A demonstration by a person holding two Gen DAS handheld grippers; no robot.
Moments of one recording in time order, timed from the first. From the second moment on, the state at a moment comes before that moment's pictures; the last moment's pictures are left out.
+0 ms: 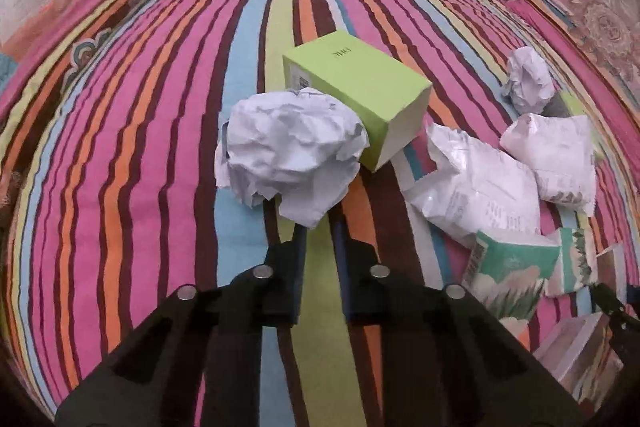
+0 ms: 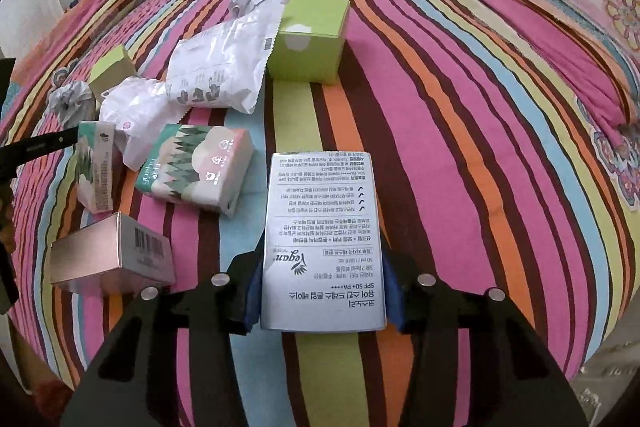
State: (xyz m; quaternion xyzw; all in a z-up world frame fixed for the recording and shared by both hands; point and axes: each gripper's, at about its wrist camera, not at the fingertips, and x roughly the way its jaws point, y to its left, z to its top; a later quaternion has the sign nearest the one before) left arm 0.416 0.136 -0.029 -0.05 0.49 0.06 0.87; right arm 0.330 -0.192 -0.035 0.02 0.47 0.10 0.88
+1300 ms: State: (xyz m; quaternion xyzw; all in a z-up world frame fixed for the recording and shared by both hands) left arm 0.461 0.139 -0.033 -0.03 0.50 0.06 0.86; right arm 0.337 -0.187 -0.037 0.02 0.47 0.13 0.87
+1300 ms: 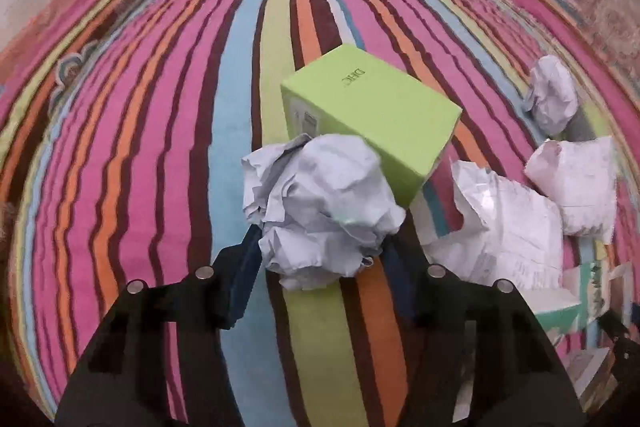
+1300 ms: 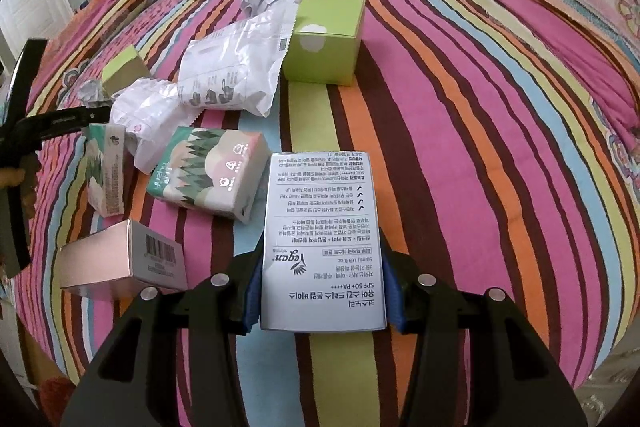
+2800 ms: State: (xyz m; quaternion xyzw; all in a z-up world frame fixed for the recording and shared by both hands) left arm 0.066 0.004 -0.184 -0.19 0.70 -0.05 0.68; right arm 0.118 -0.185 -0.152 0.13 0.71 0.16 0.67
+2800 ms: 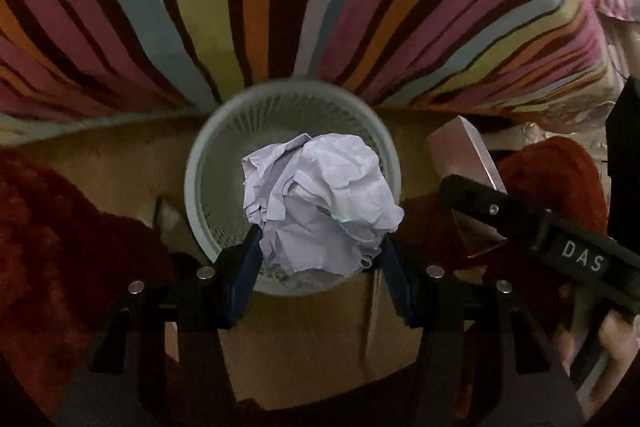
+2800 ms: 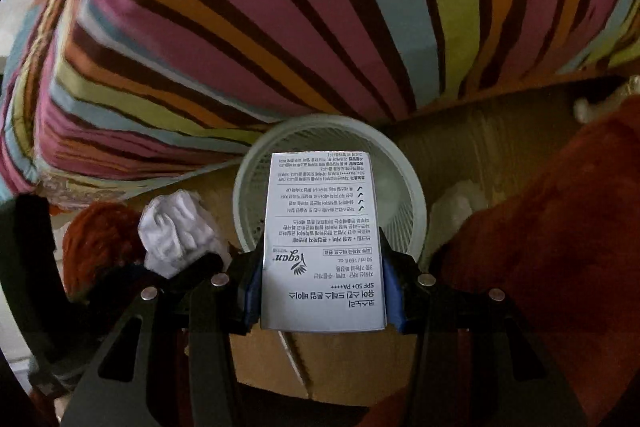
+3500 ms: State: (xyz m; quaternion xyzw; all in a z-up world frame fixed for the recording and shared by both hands) left arm 0.069 -0.002 -0.215 -0.17 0.74 -0.02 0.65; right arm 0.107 -0.177 -0.206 0.15 0.76 0.11 0.63
